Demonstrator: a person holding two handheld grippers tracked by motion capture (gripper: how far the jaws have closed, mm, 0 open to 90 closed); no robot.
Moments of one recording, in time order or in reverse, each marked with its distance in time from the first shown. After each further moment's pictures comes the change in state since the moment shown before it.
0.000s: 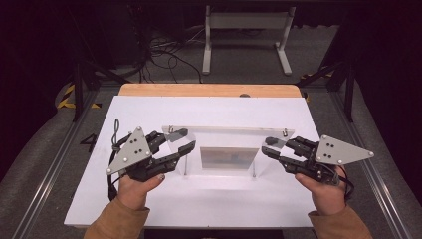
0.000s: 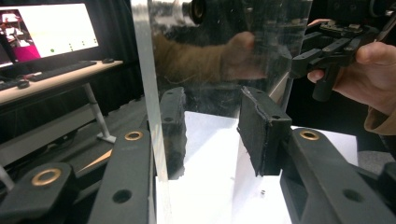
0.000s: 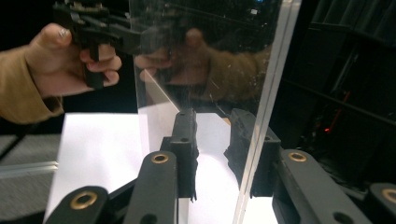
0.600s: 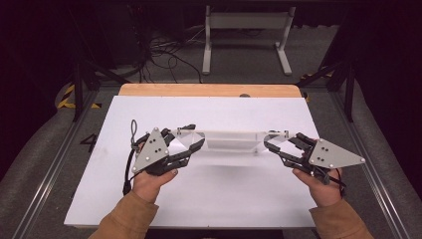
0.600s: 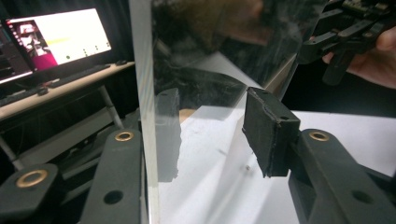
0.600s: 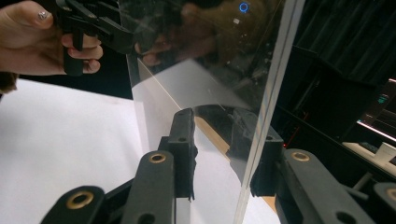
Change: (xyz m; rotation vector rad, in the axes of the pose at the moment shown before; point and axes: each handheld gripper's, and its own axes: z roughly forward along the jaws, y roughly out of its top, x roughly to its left) left arm 0.004 -0.024 0.032 -0.001 0.053 0.096; right arm -0.015 -0.027 0.001 -0.012 -0.098 -0.214
